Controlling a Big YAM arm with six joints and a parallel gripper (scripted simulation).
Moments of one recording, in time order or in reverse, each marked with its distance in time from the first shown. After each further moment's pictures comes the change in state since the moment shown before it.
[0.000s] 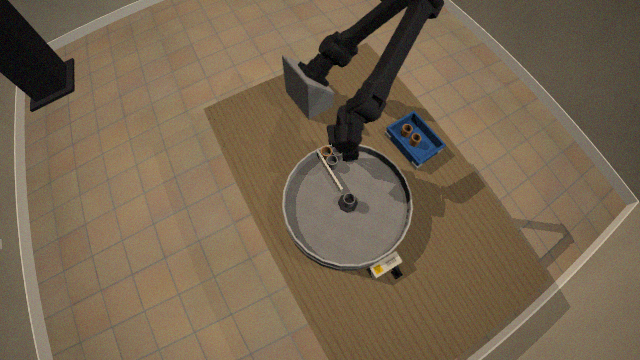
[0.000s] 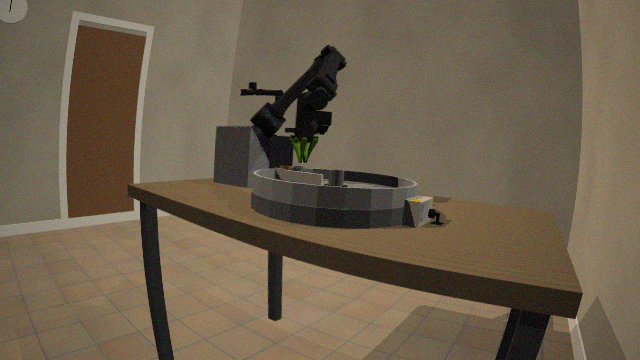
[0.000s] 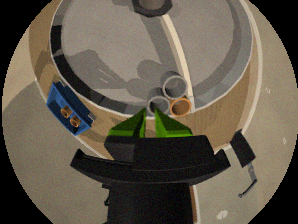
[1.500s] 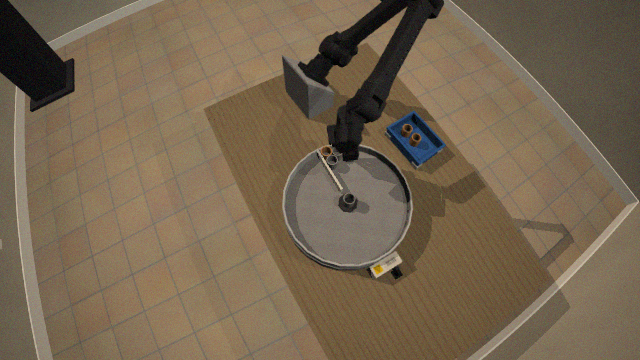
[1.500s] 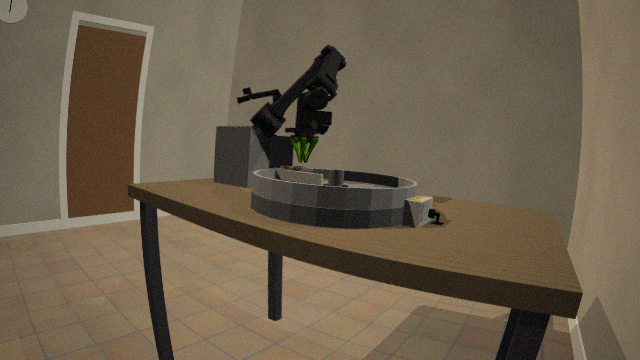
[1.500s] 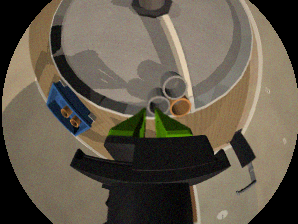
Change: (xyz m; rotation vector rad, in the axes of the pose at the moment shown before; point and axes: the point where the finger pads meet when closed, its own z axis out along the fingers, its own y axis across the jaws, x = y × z) arm 0.000 0.000 0.000 0.000 -0.001 0.001
